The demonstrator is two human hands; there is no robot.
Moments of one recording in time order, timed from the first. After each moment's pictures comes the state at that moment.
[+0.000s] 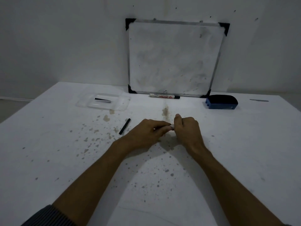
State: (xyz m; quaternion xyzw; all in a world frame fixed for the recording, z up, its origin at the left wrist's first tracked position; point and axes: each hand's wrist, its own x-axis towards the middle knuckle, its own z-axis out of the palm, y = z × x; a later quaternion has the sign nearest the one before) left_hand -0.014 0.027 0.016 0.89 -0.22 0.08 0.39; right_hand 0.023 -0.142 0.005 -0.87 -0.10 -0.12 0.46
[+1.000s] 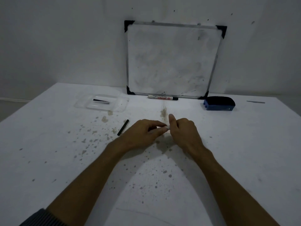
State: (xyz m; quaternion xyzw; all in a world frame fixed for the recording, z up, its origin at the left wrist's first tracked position) left_hand -0.019 0.034 0.018 0.91 -0.15 0.03 0.40; right_hand 0.018 -0.141 0.015 -0.92 -0.11 -0.07 0.38
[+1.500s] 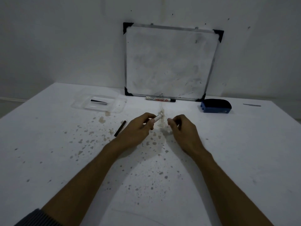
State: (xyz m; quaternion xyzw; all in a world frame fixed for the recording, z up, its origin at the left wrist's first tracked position) left_hand -0.014 0.039 0.015 0.87 -0.07 0.08 0.48; right_hand 0.034 -0.160 0.001 -0.90 -0.12 -0.07 0.41
